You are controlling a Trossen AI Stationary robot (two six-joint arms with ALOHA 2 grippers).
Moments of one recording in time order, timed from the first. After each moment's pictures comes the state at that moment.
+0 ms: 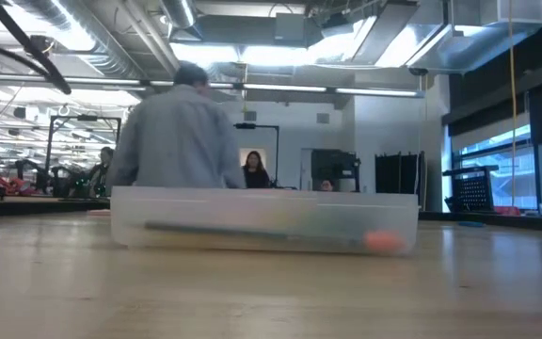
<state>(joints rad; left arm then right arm) -0.81 1.59 0.90 -0.99 0.05 -2.14 0.22 1.59 1.74 -1.00 0.01 0.07</state>
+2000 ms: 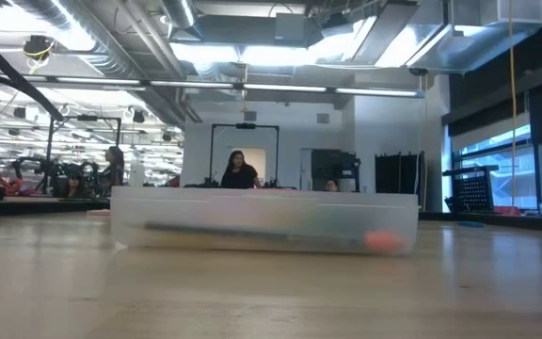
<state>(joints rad) -0.82 1.59 0.79 -0.82 0.03 -2.11 0.22 1.59 1.74 -0.93 0.01 0.07</state>
